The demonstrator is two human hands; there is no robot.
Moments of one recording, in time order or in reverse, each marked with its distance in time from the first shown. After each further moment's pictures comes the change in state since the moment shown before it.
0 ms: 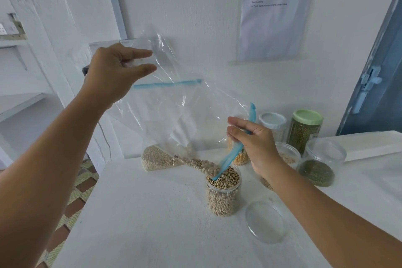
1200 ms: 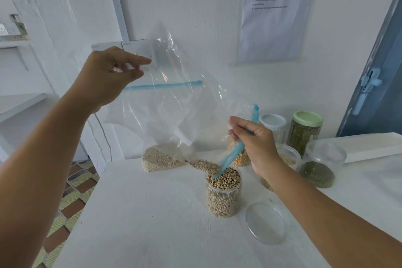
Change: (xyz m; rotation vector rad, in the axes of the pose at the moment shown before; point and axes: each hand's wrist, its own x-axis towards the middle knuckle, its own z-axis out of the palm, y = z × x) left_hand -0.006 -0.008 -0.018 -0.049 -0.097 0.081; right_hand 0.003 0.001 0.003 0.010 0.035 -0.017
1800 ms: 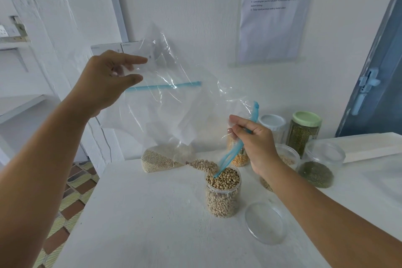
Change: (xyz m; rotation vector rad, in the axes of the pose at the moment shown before) left_hand -0.003 -0.005 0.000 0.000 0.006 -0.055; right_hand -0.001 -0.005 0.001 -0.021 0.004 -0.009
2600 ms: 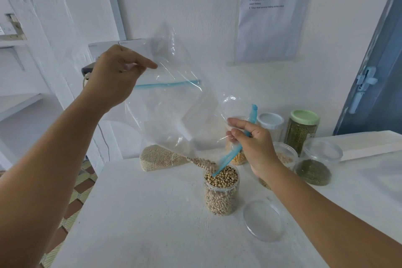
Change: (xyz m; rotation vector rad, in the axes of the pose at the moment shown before) left_hand 0.005 0.017 0.020 0.061 0.018 0.030; right_hand -0.007 0.006 -0.006 -0.082 -0.038 -0.041
